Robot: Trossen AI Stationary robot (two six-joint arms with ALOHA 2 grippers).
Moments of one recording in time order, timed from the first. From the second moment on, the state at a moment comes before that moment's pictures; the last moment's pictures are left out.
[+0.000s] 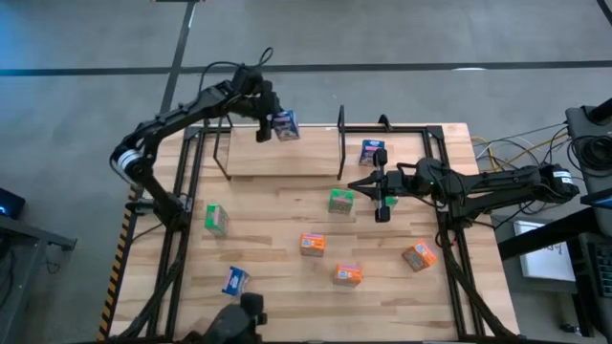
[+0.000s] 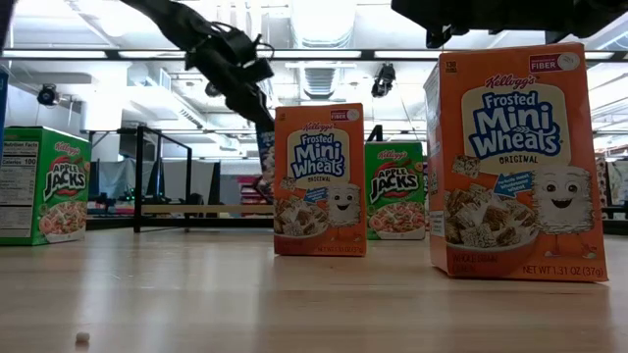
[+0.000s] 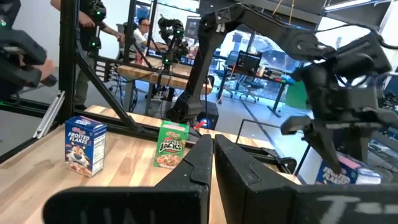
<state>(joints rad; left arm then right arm) 0.81 1.66 1.42 -0.55 0.36 0.75 -0.07 0.99 0.54 0.53 -0.11 -0.24</state>
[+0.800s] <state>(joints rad) 0.85 1.74 1.46 -0.63 0.30 0.86 -0.07 0.99 0.54 0.52 -0.11 -0.24</state>
